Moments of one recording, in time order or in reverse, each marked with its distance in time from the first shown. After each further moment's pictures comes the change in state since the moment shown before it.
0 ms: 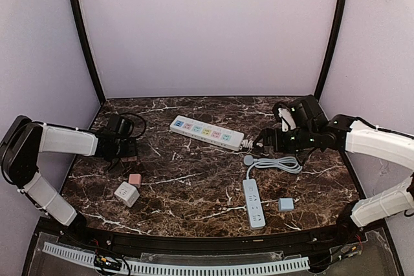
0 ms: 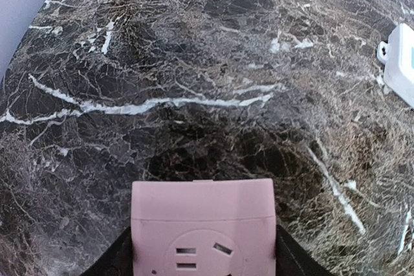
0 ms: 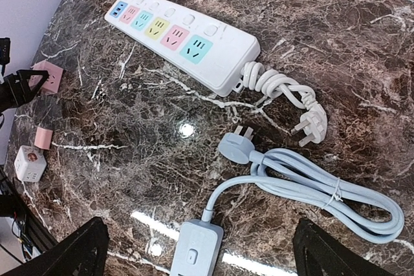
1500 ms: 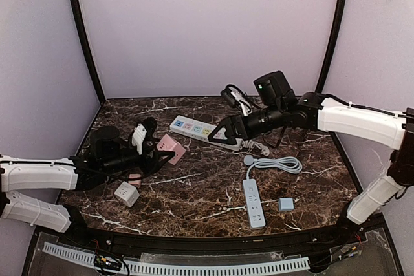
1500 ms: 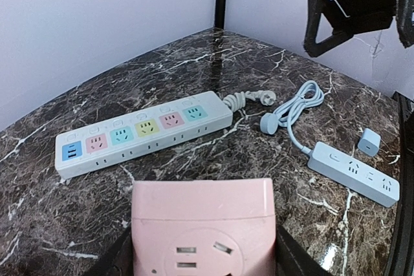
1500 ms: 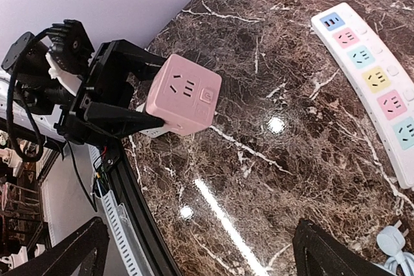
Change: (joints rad) left arm -0.338 -0.412 -0.264 0.474 0.529 0.472; right arm 0.137 0.274 0.358 0.058 -0.430 -0.175
